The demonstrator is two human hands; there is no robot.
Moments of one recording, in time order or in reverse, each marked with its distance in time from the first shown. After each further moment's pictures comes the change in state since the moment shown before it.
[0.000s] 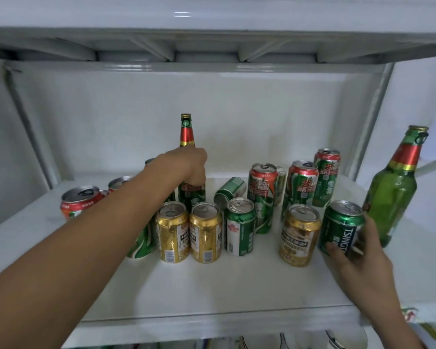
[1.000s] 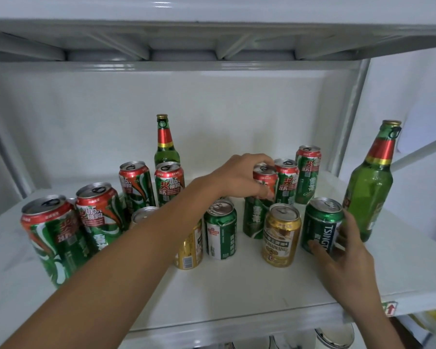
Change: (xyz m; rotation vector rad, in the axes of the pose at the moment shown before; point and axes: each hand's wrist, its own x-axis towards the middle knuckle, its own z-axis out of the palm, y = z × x) left_hand 0.023 0.111 0.021 -0.728 0.075 0.483; right_hand 0.005 0.008 -0.001 -0.010 0.011 -0.020
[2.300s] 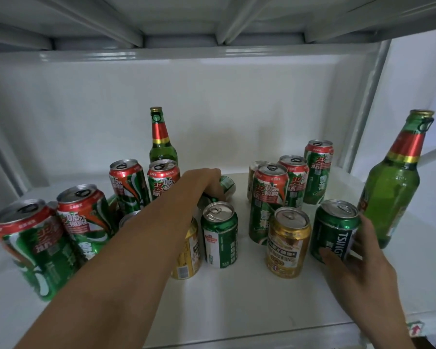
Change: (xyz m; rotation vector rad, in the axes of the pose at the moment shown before) left_hand 0.053 -0.097 -0.005 0.444 -0.271 -0.553; right_hand 0.004 0.002 -0.001 0.076 -0.026 0.042
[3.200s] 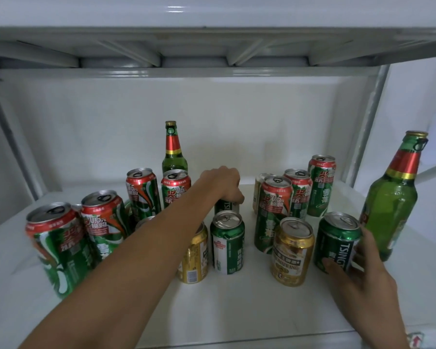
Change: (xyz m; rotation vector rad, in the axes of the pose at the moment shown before) left_hand -0.037 0.022 -0.013 0.110 0.259 0.104; right_hand 0.000 -0.007 0.002 -0.051 0.030 0.057
